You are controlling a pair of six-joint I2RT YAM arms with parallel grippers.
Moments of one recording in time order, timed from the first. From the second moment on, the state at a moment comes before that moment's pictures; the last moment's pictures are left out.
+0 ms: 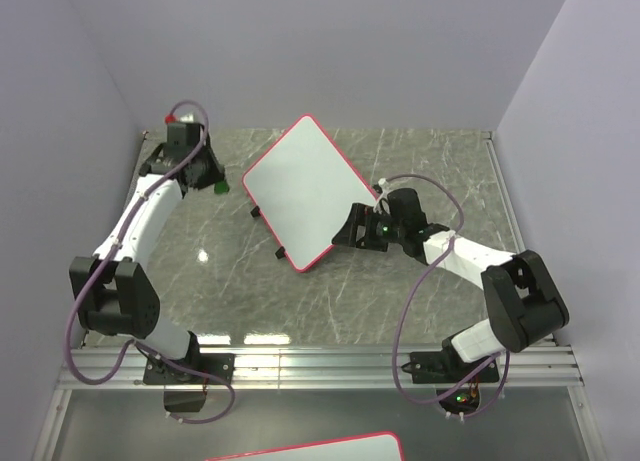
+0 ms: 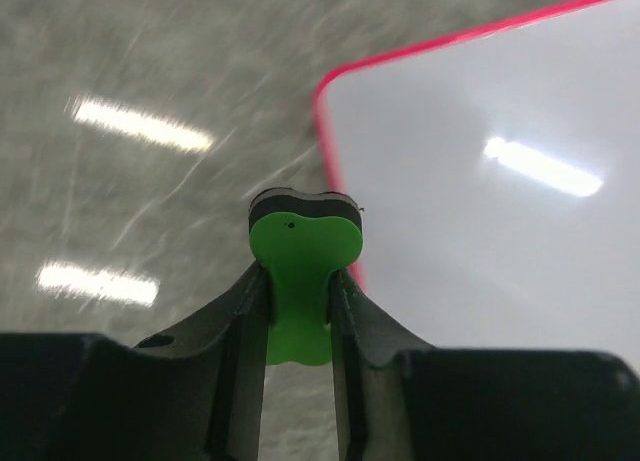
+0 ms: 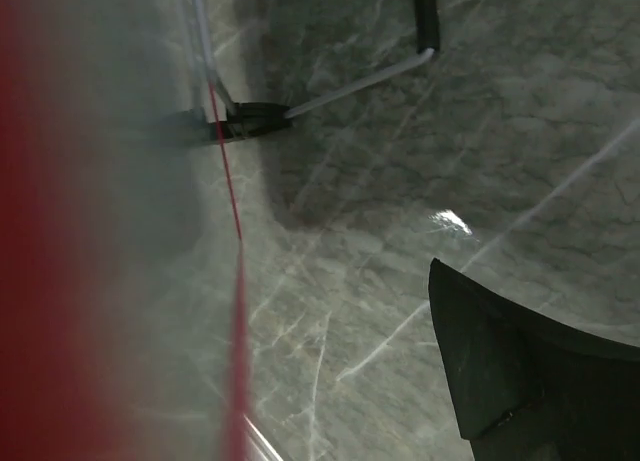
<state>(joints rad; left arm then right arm) -0.12 1.52 1.43 -0.61 -0.03 -0.49 0.43 1.47 0.73 0.06 -0.48 0.61</state>
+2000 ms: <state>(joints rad) -0.13 1.18 1.84 -1.02 -0.01 -0.59 0.35 0.33 0.91 -0.86 -0.14 0.61</state>
